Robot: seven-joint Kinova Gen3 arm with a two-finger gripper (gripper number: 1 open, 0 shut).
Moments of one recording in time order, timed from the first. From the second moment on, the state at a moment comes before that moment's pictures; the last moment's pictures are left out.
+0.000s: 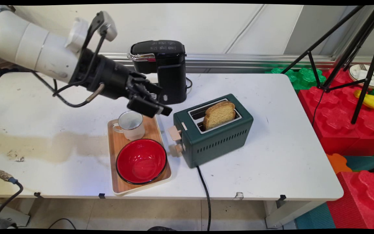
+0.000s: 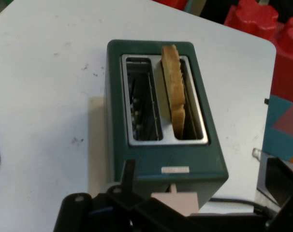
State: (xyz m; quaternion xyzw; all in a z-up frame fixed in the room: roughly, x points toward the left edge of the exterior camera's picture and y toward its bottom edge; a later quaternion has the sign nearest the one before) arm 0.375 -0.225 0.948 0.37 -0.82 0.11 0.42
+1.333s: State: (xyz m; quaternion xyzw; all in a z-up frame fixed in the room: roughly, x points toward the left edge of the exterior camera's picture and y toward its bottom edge) arm 0.362 -0.225 0.902 0.38 -0.84 0.11 0.38
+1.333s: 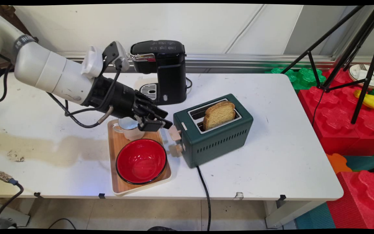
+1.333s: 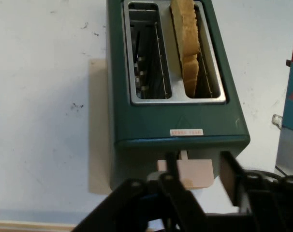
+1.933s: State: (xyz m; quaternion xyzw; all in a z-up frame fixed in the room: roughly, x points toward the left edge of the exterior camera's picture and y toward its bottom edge) arm 0.354 -0.227 0.894 0.37 -0.84 0.11 0.37
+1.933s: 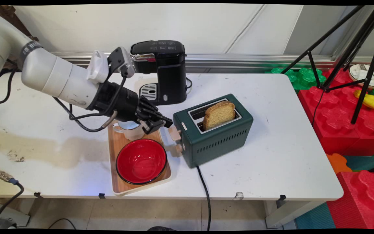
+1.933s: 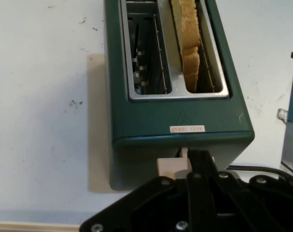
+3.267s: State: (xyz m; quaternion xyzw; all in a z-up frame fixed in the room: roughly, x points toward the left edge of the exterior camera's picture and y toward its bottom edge) arm 0.339 -0.248 0.843 0.38 -0.84 0.09 0.37
